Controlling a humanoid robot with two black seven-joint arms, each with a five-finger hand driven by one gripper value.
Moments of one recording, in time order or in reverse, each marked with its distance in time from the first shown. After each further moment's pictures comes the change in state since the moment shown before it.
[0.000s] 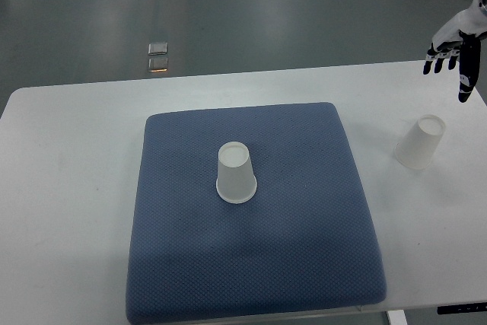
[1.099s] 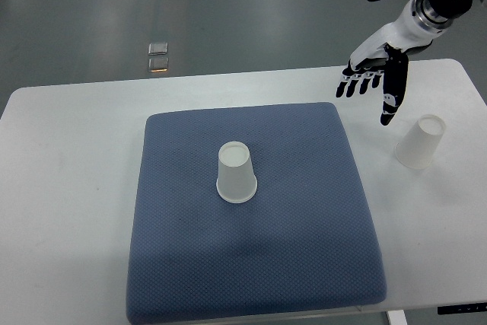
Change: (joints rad) left arm -0.002 0.000 0.002 0.005 0.002 0.000 -0.008; right arm 0.254 0.027 0.134 0.341 0.117 0.000 0.045
